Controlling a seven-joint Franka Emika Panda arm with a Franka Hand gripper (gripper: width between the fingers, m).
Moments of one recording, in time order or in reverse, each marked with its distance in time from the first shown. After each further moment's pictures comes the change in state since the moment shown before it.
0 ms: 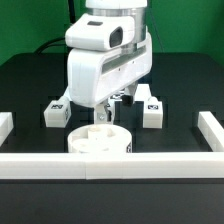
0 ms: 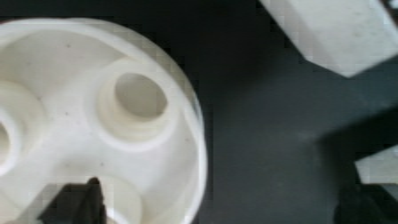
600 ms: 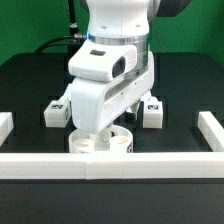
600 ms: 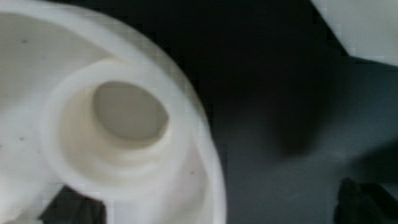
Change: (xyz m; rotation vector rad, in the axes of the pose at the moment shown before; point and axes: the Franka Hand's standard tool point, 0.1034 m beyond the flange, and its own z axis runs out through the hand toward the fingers) arm 0.006 0.001 0.029 0.050 -0.021 -0.001
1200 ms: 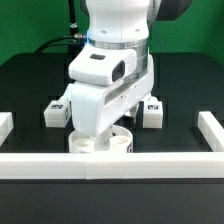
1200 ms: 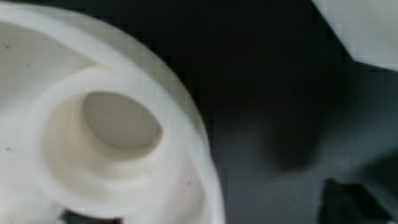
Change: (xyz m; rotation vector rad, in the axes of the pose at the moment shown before) arm -0.001 -0.001 0.004 -0.002 0.002 0.000
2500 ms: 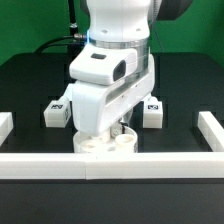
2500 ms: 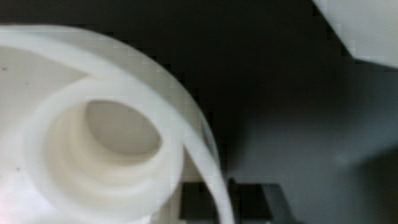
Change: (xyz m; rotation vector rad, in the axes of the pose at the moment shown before) arm 0.011 -0.006 -0.001 -0.003 -0.002 -0.001
